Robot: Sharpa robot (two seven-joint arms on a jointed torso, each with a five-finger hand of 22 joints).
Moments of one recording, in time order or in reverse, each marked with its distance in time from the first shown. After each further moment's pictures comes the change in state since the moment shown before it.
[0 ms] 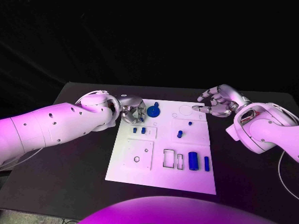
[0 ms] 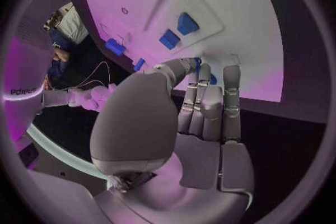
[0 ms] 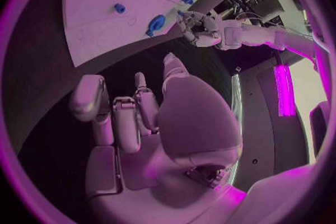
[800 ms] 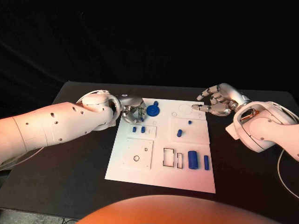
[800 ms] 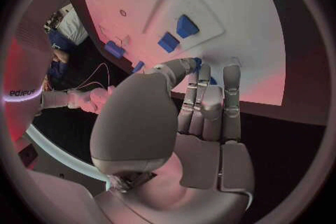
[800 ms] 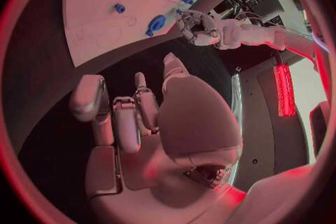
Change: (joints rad) left arm 0.000 0.016 -0.006 -0.016 -0.008 0.012 -0.001; left_hand -0.007 0.001 -0.002 -0.002 -0.001 0.002 0.002 -0.002 0.002 0.008 0.000 -0.005 0.000 0.000 0.000 0.000 0.015 0.000 0.000 0.000 0.000 0.000; right arm 0.000 -0.001 0.000 0.001 0.000 0.000 0.000; right_hand 0.000 0.000 0.000 0.000 0.000 0.000 0.000 0.000 0.000 0.000 0.000 0.000 0.000 0.000 0.000 0.000 0.001 0.000 0.000 0.000 0.000 0.000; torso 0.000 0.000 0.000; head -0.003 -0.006
